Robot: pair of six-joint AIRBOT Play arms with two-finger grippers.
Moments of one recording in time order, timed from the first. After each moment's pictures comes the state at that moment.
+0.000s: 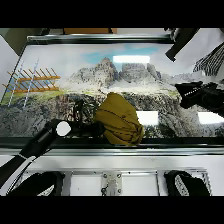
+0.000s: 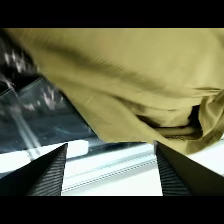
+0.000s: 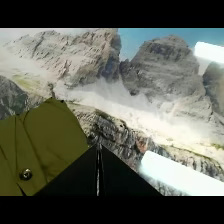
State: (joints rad) left arm -0.54 -1.01 0.62 1.02 -0.77 -1.94; right arm -0.21 -0.71 0.96 -0.74 1.00 0.79
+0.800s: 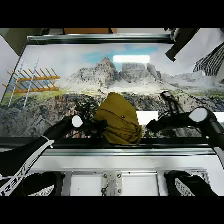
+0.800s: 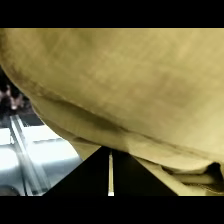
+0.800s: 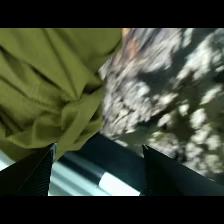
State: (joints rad) left arm -0.53 -1.30 0.72 0.92 -0.69 -1.87; right arm 0.03 -1.00 0.70 -1.02 1.11 1.04
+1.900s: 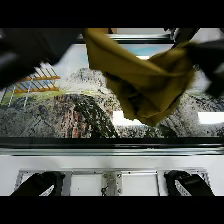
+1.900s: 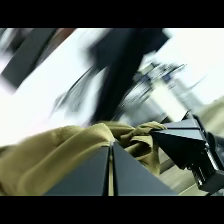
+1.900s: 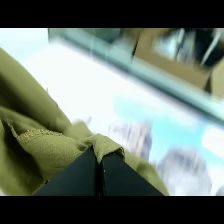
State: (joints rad) left arm -0.51 -0.86 1.60 0.92 -0.77 -1.71; right arm 0.18 -0.75 1.59 -1.02 1.04 1.17
